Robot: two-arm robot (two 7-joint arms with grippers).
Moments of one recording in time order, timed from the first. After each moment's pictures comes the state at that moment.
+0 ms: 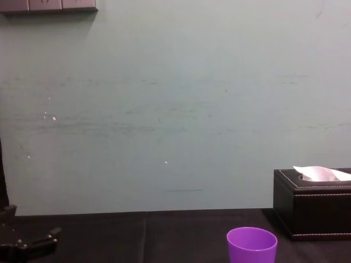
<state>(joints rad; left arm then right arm) -0.20 0.60 0.45 -1.41 -0.25 -0.12 0.03 -0.15 0.49 -0.25 -1.66 0.33 -0.03 0.40</state>
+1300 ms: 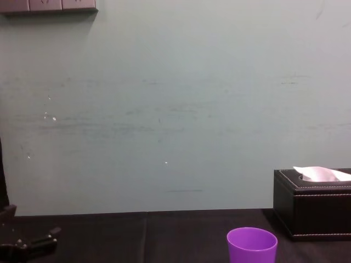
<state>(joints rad) -0.20 0.60 0.45 -1.41 -0.25 -0.12 0.03 -0.14 0.48 -0.25 -1.65 0.32 -0.04 0.40</state>
